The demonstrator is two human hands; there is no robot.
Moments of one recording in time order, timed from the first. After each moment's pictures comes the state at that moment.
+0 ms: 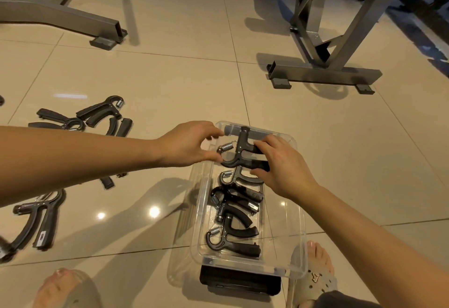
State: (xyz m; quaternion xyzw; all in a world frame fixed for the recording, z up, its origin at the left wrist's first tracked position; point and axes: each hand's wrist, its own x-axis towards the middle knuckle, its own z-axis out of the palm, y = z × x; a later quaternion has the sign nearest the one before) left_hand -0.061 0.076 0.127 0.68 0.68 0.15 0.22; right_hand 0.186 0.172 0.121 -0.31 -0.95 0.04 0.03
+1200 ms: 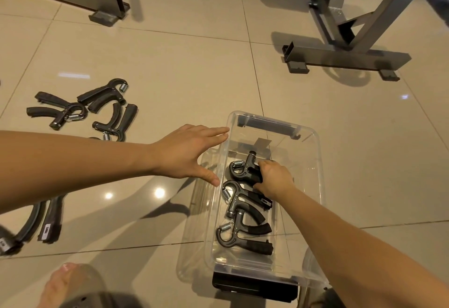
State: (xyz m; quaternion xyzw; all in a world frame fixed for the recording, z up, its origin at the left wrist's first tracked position) left_hand -0.089 0.061 0.077 0.76 0.62 0.02 0.19; right_hand 0.161 0.193 -0.020 -0.42 -0.88 0.09 -0.20
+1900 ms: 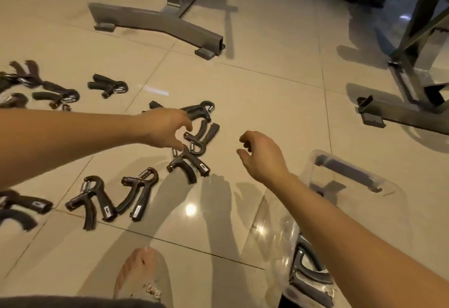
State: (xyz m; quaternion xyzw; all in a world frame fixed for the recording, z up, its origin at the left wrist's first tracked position) left_hand -0.275 -0.075 0.124 0.57 0.80 -0.06 0.16; right_hand -0.054 0.086 0.091 -0.27 -0.94 0.21 0.05
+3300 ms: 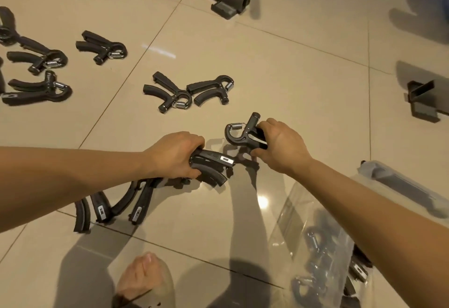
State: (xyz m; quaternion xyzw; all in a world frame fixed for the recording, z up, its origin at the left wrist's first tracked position) left_hand -0.280 -0.092 -0.019 0.54 0.80 0.10 0.23; right_hand -0.123 0.136 0.017 -0.20 -0.97 0.10 -0.09
